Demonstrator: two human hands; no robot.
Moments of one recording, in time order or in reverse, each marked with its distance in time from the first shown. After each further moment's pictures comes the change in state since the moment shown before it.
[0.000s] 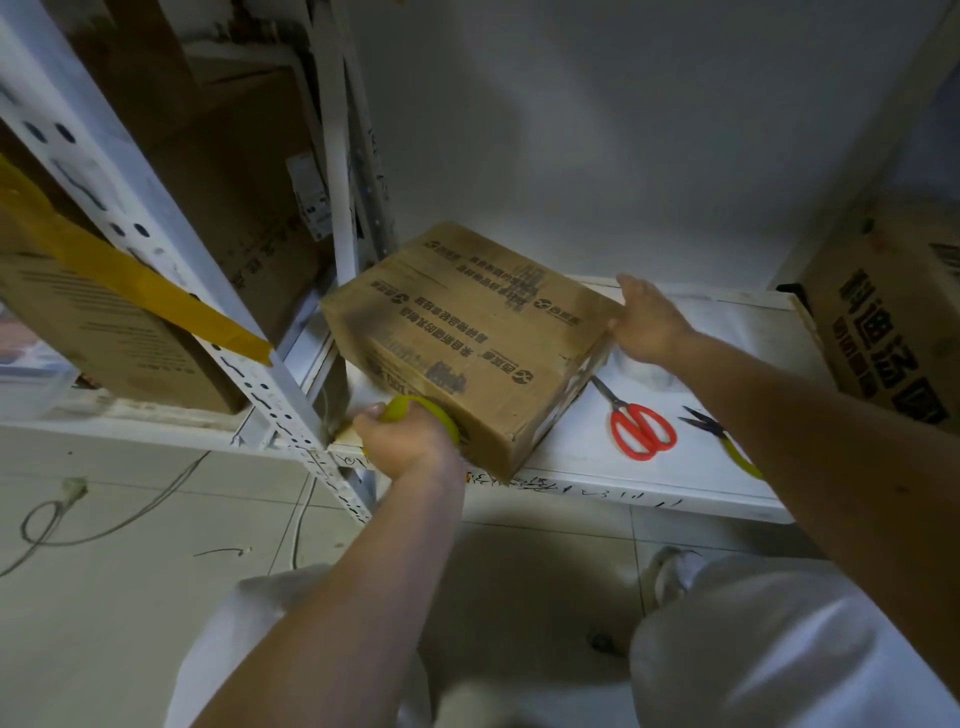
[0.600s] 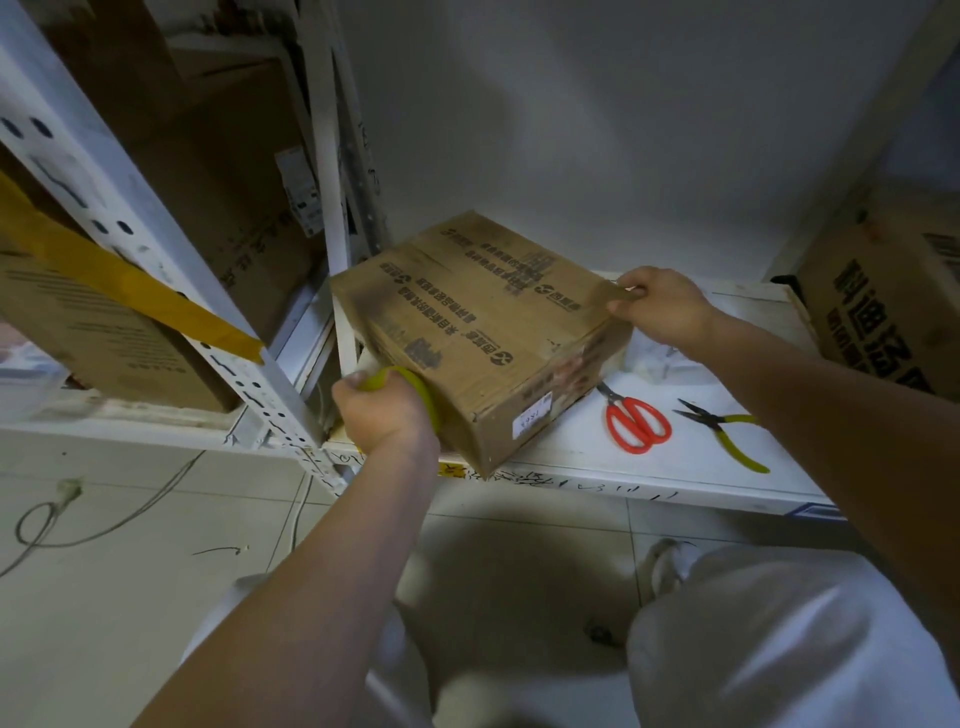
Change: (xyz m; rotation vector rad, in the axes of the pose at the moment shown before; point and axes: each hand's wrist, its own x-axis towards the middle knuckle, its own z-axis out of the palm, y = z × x) left_hand 0.012 0.024 0.000 0.080 -0.023 0.112; right_hand -0.016 0.000 -0.031 0.209 0.057 0.024
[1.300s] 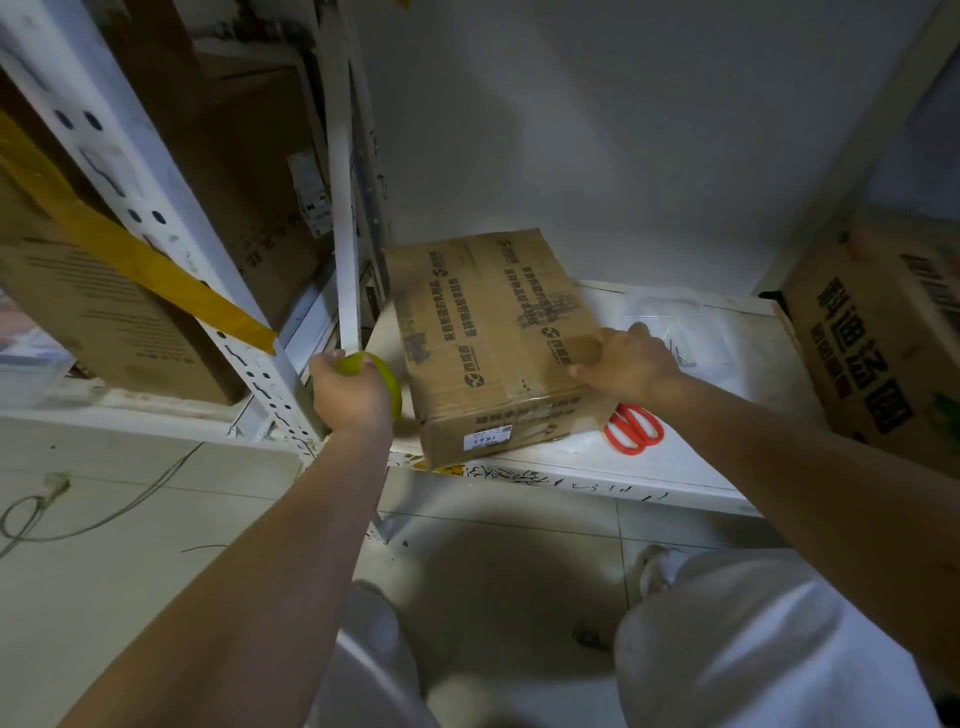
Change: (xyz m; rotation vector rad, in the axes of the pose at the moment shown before) left_hand 0.037 0.002 -0.020 0.097 -0.034 0.108; right_hand -0.048 -0.009 0.036 -0.480 -0.136 0.019
